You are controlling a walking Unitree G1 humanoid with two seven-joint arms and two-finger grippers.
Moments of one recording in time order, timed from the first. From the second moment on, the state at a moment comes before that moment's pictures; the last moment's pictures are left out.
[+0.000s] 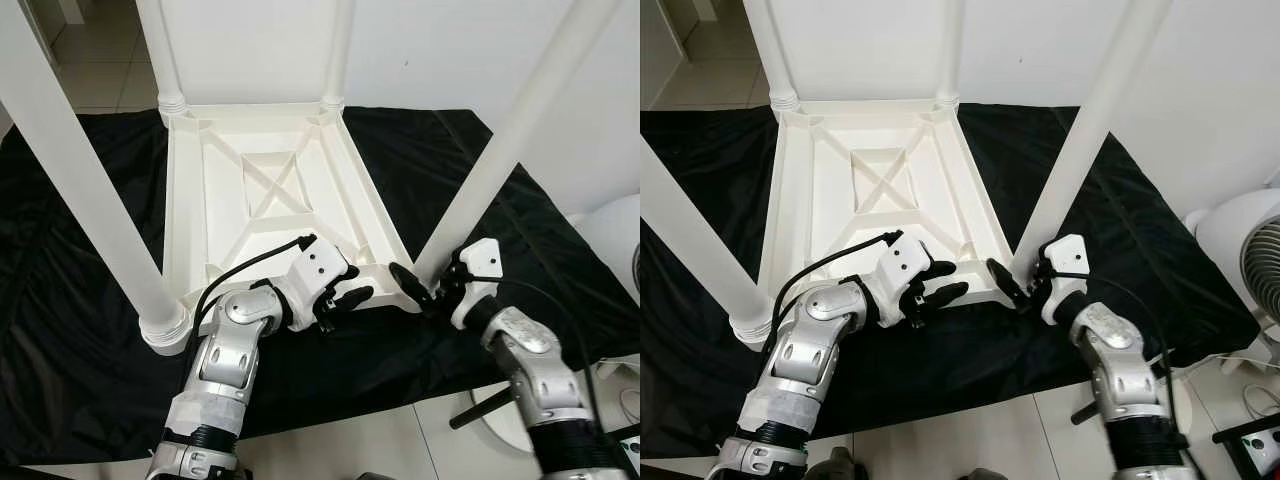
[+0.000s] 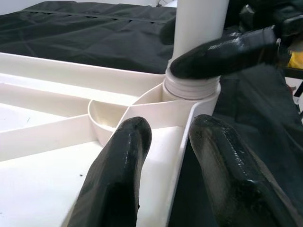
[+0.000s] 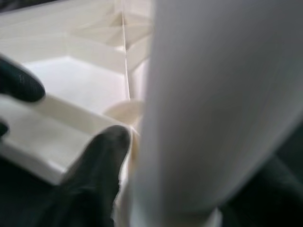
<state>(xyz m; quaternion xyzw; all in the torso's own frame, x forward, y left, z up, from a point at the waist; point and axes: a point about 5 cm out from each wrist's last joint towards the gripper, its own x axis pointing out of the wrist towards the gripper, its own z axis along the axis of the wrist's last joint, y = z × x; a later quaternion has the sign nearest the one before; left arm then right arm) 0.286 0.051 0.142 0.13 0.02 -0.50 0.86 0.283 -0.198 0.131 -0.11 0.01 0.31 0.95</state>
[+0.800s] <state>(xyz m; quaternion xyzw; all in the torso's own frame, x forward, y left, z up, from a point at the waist) 0.288 0.058 0.144 0.13 0.02 -0.48 0.87 0.280 -0.177 0.129 -0.04 -0.01 0.21 0.98</state>
